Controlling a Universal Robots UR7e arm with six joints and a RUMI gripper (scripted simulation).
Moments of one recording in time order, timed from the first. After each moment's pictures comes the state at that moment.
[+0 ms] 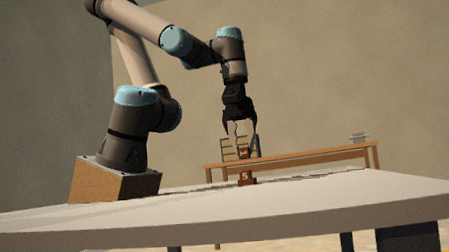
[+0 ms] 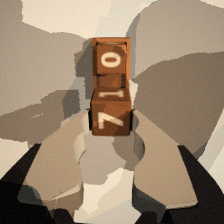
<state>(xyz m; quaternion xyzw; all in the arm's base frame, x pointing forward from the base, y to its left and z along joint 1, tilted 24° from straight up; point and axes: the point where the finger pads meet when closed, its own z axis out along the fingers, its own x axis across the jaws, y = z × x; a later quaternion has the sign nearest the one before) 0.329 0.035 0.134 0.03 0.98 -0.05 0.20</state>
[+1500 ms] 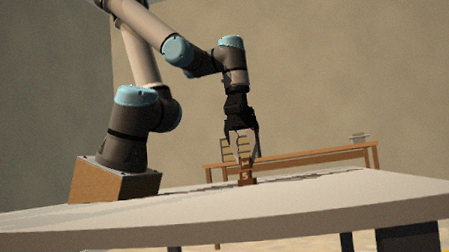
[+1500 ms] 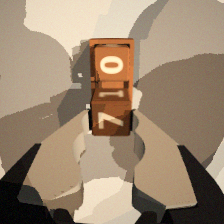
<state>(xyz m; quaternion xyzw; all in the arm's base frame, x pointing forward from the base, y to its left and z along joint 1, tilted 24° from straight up) 0.341 0.033 0.109 0.03 0.98 -0.05 0.20</state>
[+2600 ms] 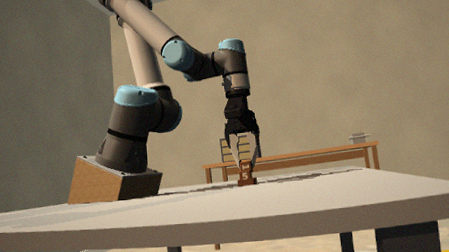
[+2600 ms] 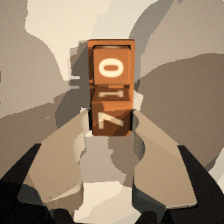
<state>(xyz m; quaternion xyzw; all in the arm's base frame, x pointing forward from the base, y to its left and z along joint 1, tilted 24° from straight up) 0.345 0.032 0.099 0.03 0.98 -0.05 0.20</state>
